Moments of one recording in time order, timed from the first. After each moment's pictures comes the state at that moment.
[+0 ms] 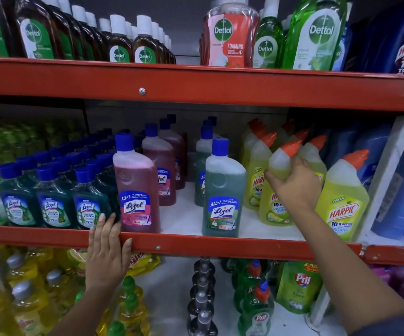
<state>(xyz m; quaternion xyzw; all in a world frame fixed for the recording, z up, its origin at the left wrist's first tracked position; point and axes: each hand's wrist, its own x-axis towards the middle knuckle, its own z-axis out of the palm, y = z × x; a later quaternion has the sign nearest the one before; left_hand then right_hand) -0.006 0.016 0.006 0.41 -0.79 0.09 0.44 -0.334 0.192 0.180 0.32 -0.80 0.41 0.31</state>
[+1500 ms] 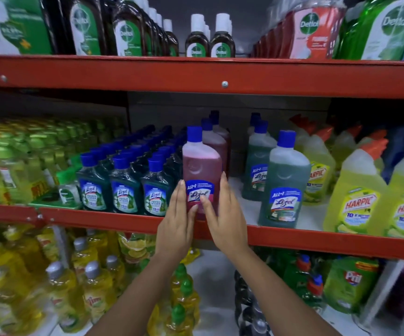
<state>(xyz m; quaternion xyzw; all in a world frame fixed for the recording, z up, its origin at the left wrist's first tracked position) -0.002 0.026 0.058 0.27 -0.80 -0.08 0.53 -0.106 0.097 0.093 0.56 -0.66 0.49 0.12</state>
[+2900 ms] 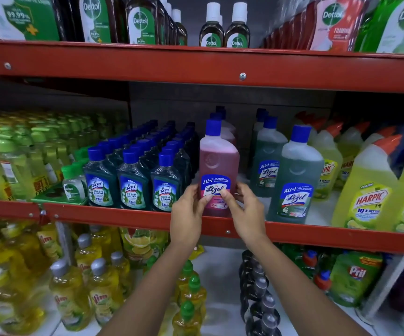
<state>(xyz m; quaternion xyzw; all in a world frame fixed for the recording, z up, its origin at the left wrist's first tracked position) -0.009 0.025 0.077 0.27 -0.73 -0.32 0.54 -0.119 0.096 0.096 0.47 -0.64 0.61 -0.02</state>
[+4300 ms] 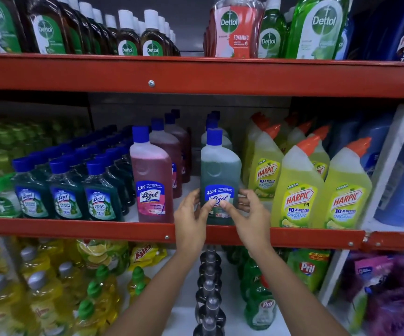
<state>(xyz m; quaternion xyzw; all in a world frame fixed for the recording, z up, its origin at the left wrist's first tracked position) -0.128 0.104 0.084 0.27 -0.70 -0.37 0.55 -0.225 0.186 0.103 0.42 -0.65 0.63 0.01</state>
